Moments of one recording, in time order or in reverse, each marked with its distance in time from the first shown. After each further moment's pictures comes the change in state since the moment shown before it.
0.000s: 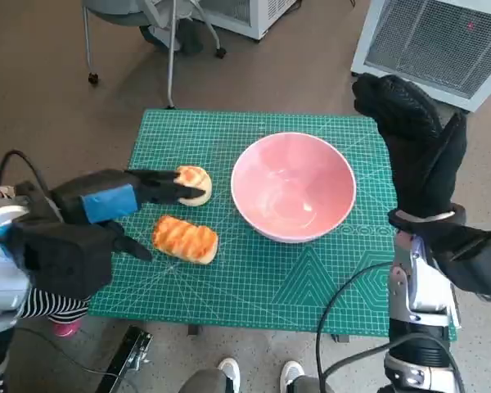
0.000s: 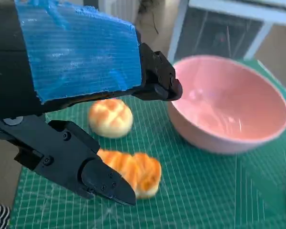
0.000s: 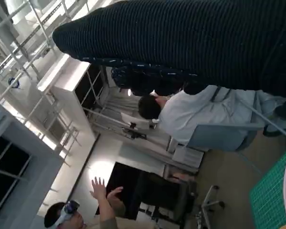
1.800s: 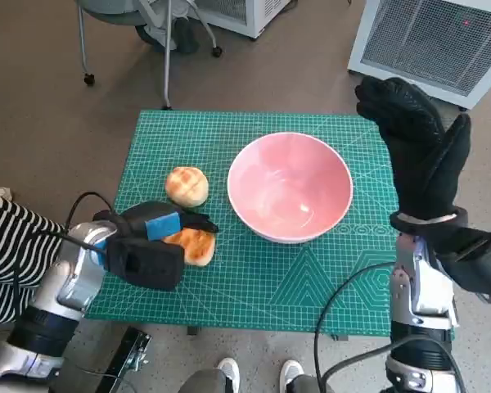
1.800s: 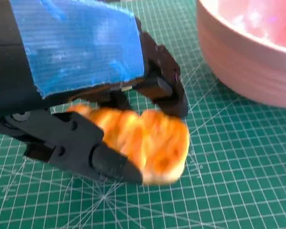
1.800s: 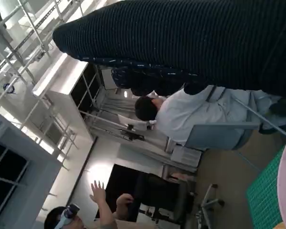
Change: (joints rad) left arm 0.000 -0.187 -0.231 0.426 0.306 -0.196 0.292; right arm 0.018 -0.008 -0.004 -0.016 0.033 0.032 0.008
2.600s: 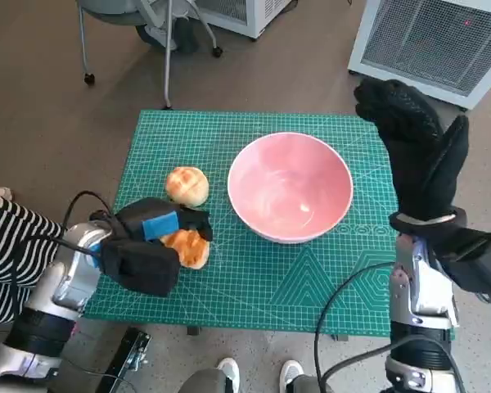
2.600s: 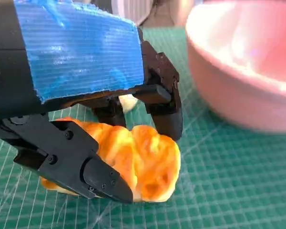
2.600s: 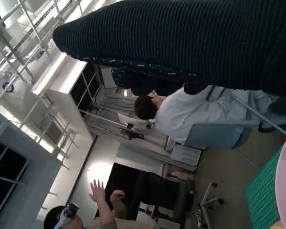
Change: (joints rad) left arm 0.000 0.000 0.073 -0.051 -0.049 -0.055 0.027; right arm 0.000 -0.001 -0.003 0.016 0.003 -0.014 0.012
